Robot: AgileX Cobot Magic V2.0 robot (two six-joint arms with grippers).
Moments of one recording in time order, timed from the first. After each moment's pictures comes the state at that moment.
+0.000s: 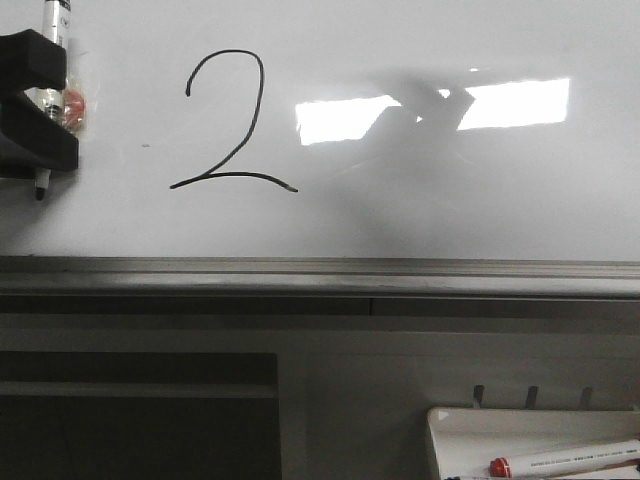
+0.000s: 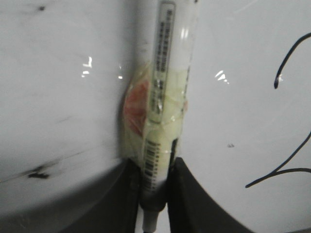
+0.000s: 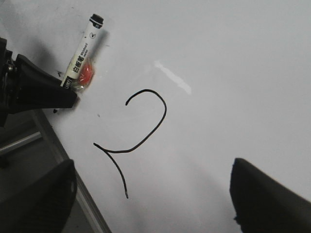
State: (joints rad) left arm -0.45 1.19 -0.53 -0.15 -0.04 -0.23; right arm 0.54 1.20 -1.03 0.64 0.42 -0.85
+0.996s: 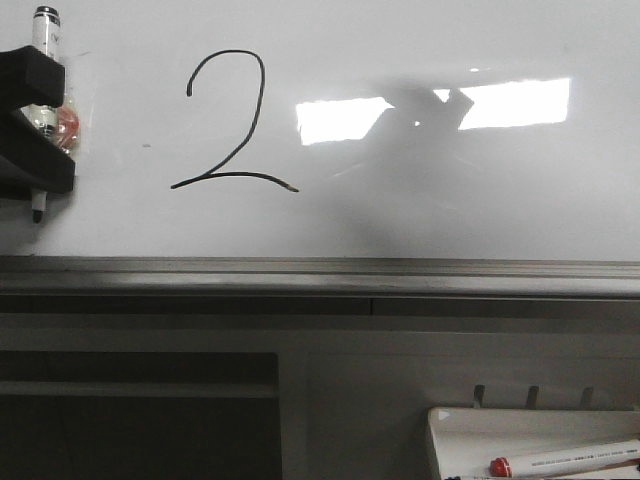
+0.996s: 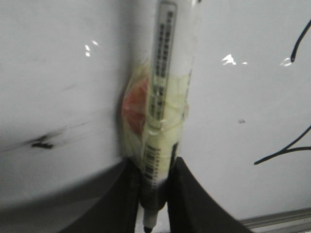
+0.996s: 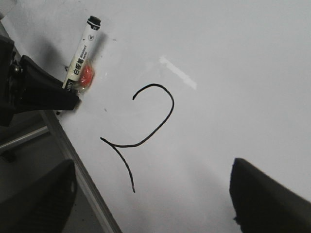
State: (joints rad) left arm -0.45 1.19 -0.55 -0.16 0.06 -0.23; right arm 0.54 1.20 -1.03 0.65 0.45 -0.85
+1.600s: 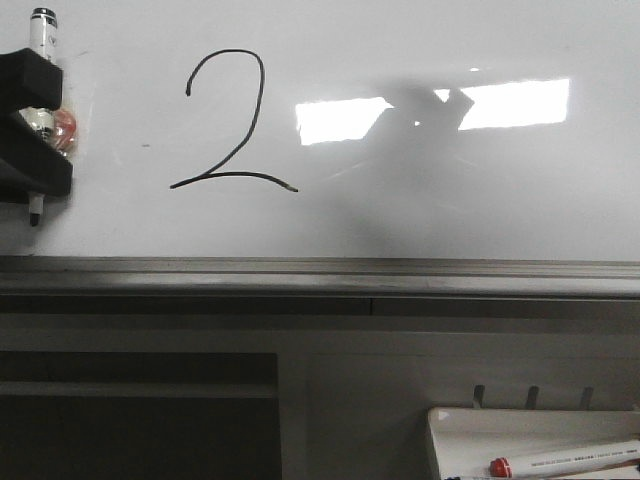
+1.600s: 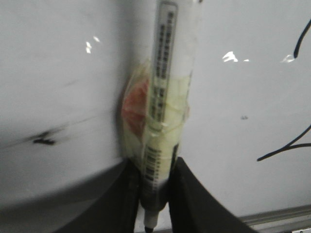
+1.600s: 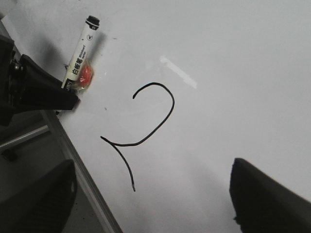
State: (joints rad) left arm -0.45 1.18 -0.55 -0.16 0.07 -0.23; right arm 0.54 1.20 -1.03 0.65 0.45 -0.85
